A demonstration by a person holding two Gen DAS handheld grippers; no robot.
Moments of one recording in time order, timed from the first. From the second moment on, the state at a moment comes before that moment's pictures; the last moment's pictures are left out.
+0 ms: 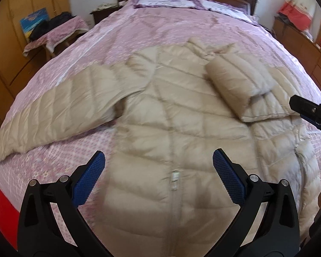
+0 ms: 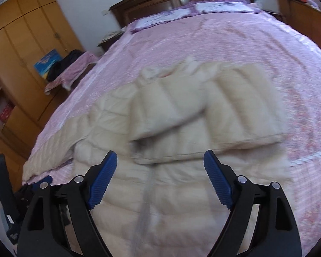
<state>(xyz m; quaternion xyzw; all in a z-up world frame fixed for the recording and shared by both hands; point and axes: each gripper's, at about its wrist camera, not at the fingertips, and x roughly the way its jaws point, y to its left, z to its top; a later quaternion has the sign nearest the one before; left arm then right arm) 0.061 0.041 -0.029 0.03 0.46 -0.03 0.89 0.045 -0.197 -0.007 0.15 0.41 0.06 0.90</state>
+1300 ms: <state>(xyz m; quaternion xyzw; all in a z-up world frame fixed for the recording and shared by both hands) 0.149 -0.182 -0.035 0.20 0.37 -0.14 0.89 0.018 -0.334 -0.052 0.23 0.40 -0.05 0.88</state>
